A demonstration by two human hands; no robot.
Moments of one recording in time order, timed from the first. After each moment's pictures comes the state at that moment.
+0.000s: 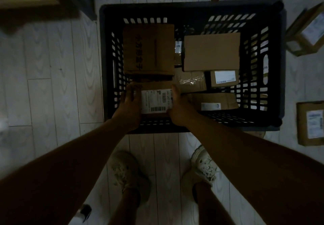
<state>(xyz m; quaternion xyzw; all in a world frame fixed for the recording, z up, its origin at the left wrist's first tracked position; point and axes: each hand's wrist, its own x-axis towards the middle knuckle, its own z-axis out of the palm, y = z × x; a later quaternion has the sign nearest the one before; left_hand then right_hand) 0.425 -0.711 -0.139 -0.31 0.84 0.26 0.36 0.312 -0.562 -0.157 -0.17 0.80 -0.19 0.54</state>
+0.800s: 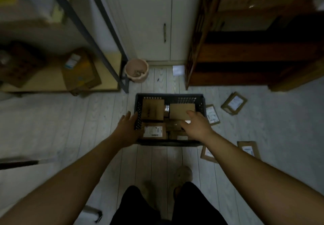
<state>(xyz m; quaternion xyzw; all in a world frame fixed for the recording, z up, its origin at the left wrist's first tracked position) 0.436 -0.628 0.362 -0.35 0.86 0.31 0.21 0.280 -0.456 0.324 -0.22 0.87 -0.22 0.38</state>
